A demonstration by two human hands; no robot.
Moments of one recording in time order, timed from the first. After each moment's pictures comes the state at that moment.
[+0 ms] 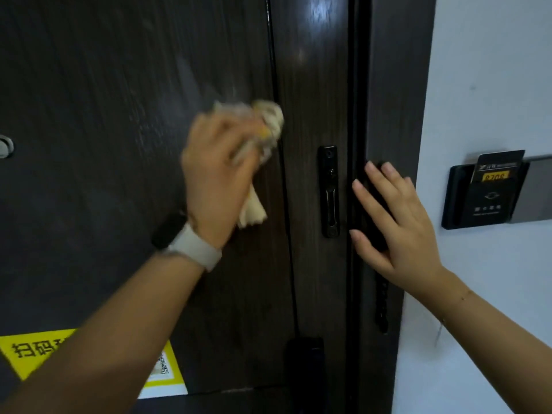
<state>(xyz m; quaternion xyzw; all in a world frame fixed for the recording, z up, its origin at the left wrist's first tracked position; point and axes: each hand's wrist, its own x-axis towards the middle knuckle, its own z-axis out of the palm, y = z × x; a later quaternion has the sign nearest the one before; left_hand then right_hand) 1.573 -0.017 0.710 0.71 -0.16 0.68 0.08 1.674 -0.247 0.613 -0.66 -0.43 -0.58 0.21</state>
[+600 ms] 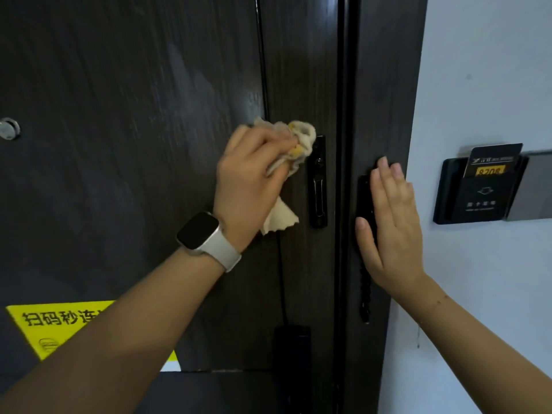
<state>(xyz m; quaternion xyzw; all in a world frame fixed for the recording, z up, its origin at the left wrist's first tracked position) 1.587 -0.058 0.686 0.75 -0.18 0.64 0.05 1.684 -0.247 0.590 -0.68 -0.40 -0.54 0.31</state>
